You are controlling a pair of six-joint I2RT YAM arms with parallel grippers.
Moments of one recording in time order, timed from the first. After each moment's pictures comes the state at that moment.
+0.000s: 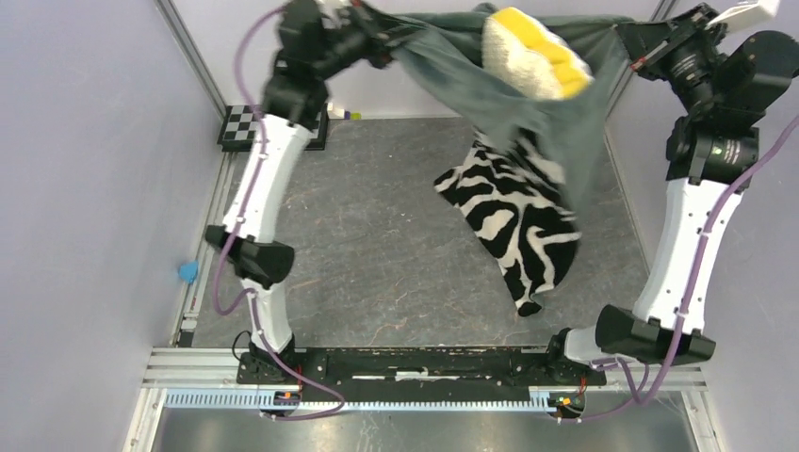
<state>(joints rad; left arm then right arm) -0.51 1.99 2.53 -0.37 0.49 -1.27 -0.34 1.43 1.99 -0.36 -0.56 0.63</state>
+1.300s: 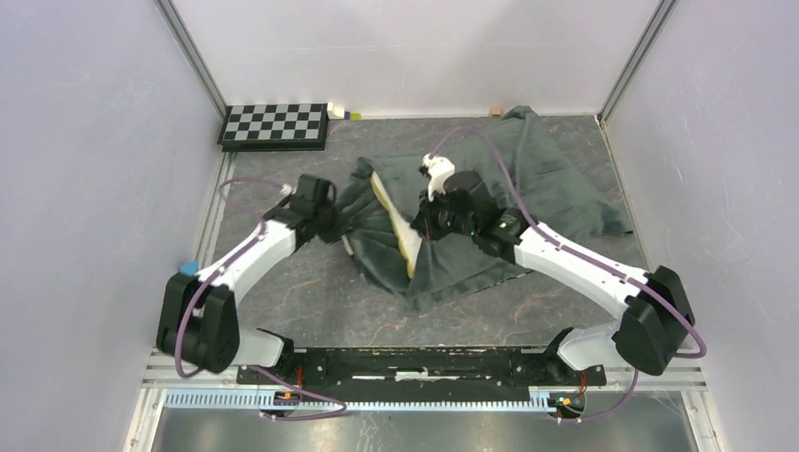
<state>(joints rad) -0.40 1.42 0.96 -0.42 0.00 -0.98 0.74 1.37 1.11 -0.24 -0.08 0.31</state>
